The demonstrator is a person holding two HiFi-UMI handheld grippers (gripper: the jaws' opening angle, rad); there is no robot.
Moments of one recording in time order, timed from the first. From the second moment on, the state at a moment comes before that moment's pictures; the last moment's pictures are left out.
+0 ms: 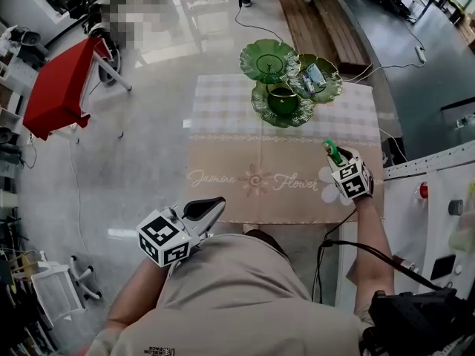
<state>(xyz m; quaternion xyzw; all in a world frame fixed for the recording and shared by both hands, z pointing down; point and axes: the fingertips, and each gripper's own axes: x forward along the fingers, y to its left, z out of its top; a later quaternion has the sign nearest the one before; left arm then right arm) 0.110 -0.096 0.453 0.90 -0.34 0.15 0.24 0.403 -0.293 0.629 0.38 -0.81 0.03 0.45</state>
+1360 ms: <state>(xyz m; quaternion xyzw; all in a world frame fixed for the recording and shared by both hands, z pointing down) 0.064 -0.087 0.460 0.86 -0.42 0.11 0.26 0.316 -0.451 0.530 0.33 -0.79 -0.12 0.51</state>
